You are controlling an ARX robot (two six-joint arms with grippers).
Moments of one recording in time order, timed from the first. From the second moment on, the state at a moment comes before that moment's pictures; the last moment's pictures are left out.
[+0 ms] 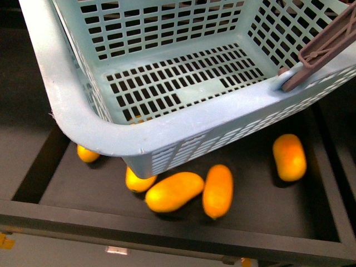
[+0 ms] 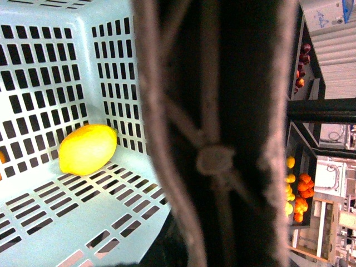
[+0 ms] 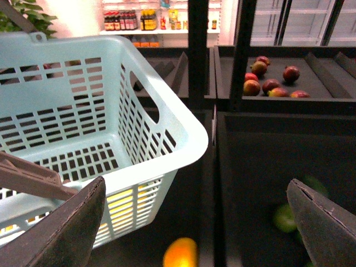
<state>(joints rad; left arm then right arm) -0.67 1.85 1.70 -0.40 0.12 -1.12 0.00 0.75 0.10 0.64 0.00 0.00</state>
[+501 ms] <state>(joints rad) -0.67 1.85 1.70 -0.40 0.12 -1.12 0.00 0.74 0.10 0.64 0.00 0.00</state>
